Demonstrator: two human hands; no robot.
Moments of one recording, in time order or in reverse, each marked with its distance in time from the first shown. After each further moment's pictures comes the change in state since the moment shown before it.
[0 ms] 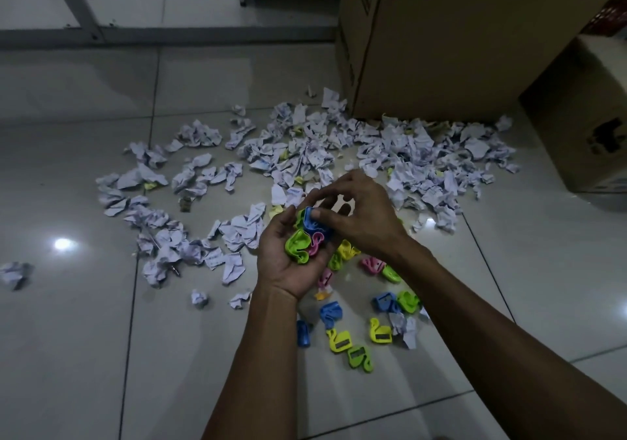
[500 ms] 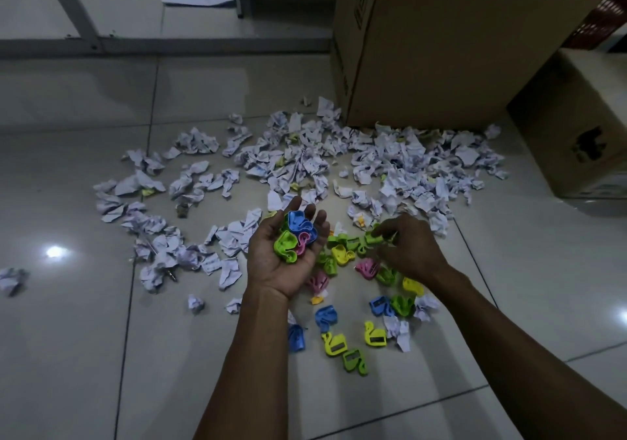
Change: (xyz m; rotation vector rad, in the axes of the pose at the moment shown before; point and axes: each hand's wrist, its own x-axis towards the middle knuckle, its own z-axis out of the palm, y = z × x) left_hand -0.002 0.005 0.004 -0.002 0.082 0.097; right_hand -0.040 0.075 -0.032 -0.260 -0.077 0.320
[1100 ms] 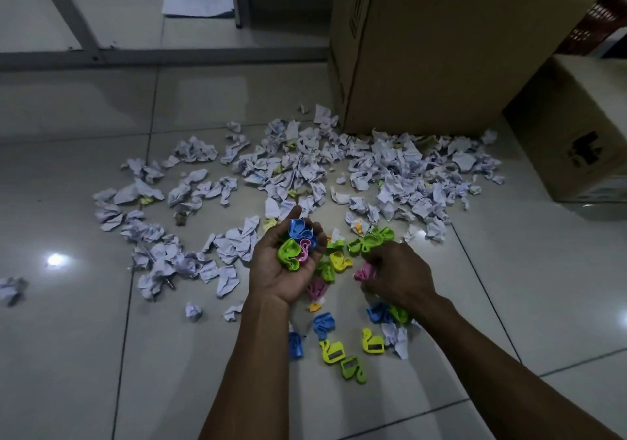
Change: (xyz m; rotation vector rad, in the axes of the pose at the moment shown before) left_hand -0.001 -0.007 0.006 0.023 0.053 0.003; right_hand -0.018 0.008 0.028 -0.252 -0.011 -0.001
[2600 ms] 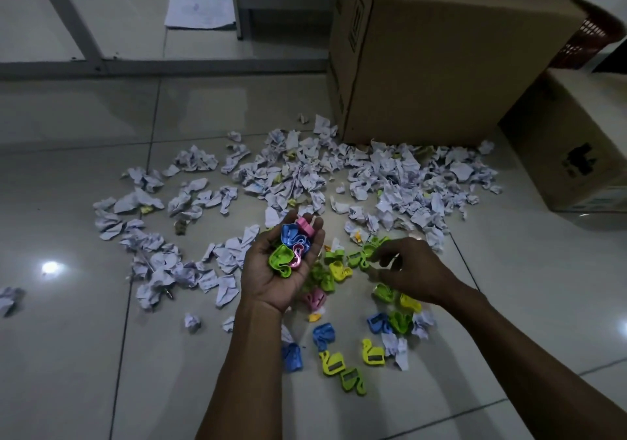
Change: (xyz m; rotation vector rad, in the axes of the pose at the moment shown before) left_hand 0.001 0.014 -0.004 -0.126 -0.175 -0.062; right_hand 0.011 0.010 -0.044 0.261 -0.148 -0.134
